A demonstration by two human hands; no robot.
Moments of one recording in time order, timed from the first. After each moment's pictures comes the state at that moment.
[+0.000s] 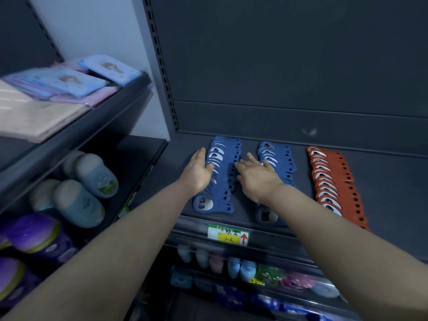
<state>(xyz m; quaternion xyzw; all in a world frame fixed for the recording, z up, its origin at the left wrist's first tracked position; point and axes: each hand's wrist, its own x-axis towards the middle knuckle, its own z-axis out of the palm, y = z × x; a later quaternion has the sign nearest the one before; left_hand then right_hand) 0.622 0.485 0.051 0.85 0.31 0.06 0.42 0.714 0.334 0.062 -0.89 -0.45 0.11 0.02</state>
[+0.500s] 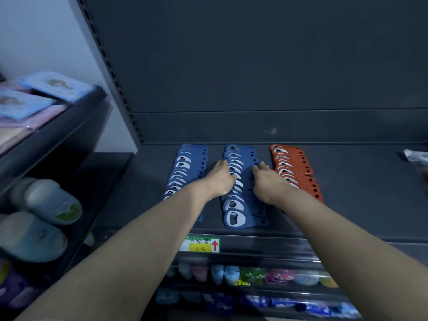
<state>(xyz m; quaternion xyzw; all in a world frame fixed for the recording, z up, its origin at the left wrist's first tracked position) 0.701 0.392 0.060 0.90 0.22 -0.06 0.36 0.750 0.257 0.069 -0.94 -0.27 0.18 0.11</state>
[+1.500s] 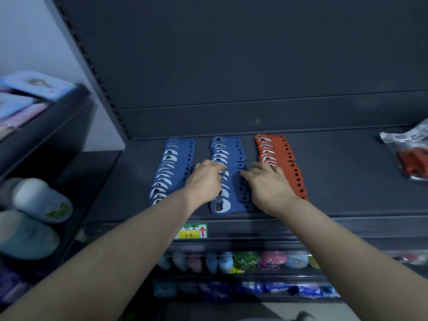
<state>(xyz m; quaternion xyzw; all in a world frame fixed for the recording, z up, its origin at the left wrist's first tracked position) 0.668 0.374 0.053 0.97 0.14 -0.01 0.20 0.717 0.204 0.060 -0.93 -0.38 0.02 0.03</state>
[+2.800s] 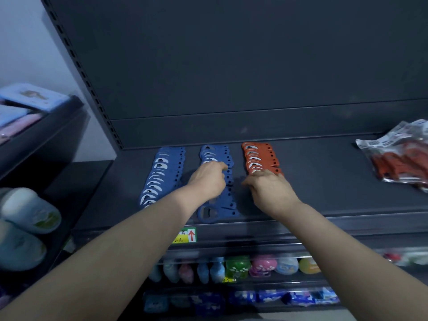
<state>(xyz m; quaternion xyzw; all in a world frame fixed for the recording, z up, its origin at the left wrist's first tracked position) 0.683 0.341 0.077 0.97 0.12 0.01 0.19 0.717 0.170 0.066 -0.93 -0.35 -0.02 0.07</state>
